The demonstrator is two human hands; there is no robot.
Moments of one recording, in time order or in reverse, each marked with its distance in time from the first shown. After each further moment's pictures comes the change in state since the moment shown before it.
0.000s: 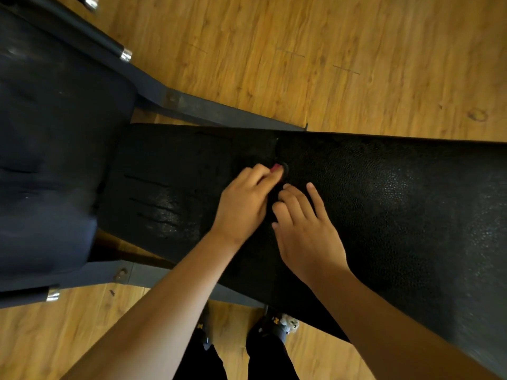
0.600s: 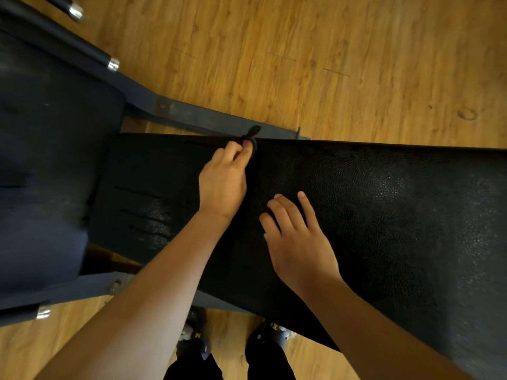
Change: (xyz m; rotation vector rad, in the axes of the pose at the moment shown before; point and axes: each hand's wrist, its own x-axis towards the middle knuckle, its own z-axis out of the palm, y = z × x) left_hand 0.042 -0.033 -0.002 0.200 0.059 -0.207; right_hand 0.000 0.000 0.004 -0.029 -0.024 -0.027
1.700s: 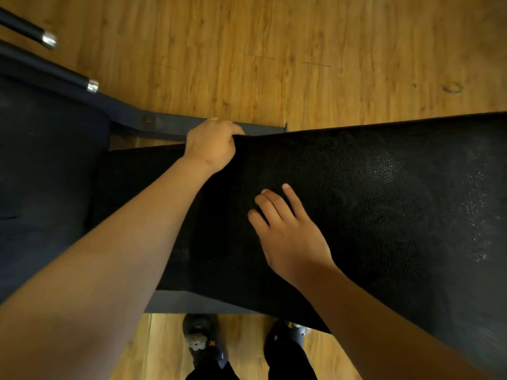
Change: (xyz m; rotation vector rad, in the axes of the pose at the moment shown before) left_hand 0.082 -0.007 -0.011 0.050 -0.402 0.076; right_hand -0.001 0.000 0.005 -0.010 0.037 -0.026
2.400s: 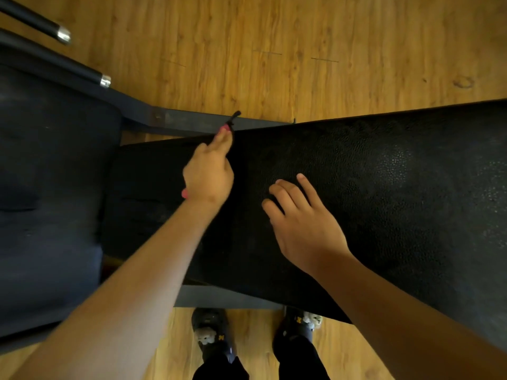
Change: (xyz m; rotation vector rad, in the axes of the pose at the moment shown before) left_hand -0.072 -0.005 0.027 -0.108 0.247 -0.188; right_hand 0.001 -0.001 -0.001 -0.018 0.003 0.021
